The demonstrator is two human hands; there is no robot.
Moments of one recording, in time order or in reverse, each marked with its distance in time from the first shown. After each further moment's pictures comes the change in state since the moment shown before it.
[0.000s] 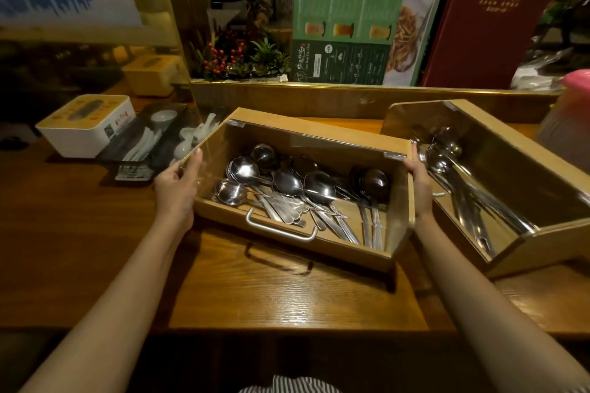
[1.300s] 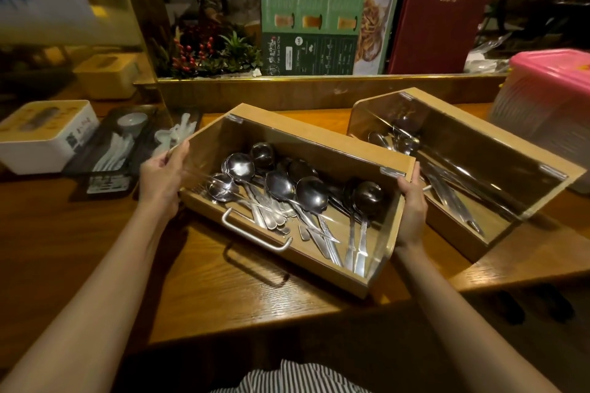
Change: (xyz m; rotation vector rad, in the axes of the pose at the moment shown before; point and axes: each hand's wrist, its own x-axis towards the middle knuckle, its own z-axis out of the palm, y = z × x) left_hand 0.037 0.011 -0.009 0.062 -0.147 -0.041; right_hand -0.089 -0.013 0.029 0.140 0.247 -0.049
